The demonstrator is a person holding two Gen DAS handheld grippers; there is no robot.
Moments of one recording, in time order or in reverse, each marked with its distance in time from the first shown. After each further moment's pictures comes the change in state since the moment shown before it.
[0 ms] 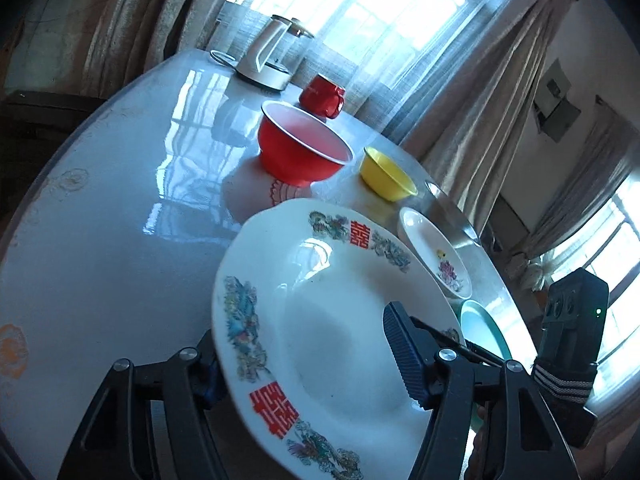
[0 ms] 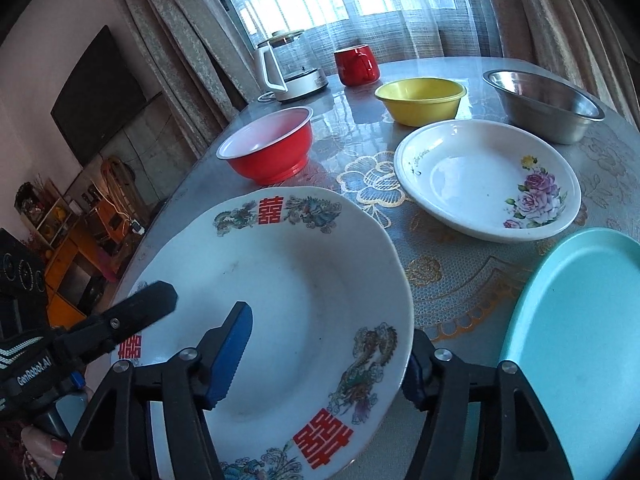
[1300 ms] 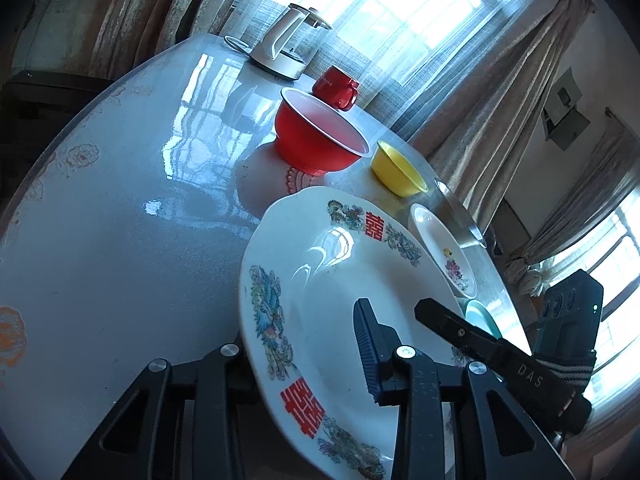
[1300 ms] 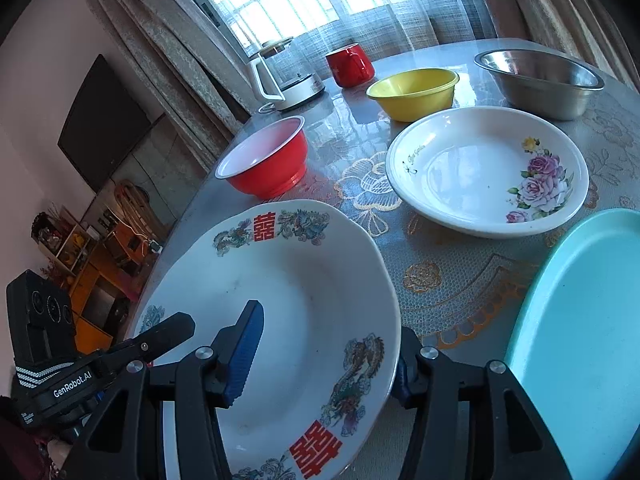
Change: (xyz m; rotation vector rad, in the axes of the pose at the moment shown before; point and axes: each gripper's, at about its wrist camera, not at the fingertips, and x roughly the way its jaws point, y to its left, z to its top) left arm -0.001 0.011 -0.003 -0.046 0.035 0.016; right arm 0.004 -0.016 0.004 0.088 -0.016 0.085
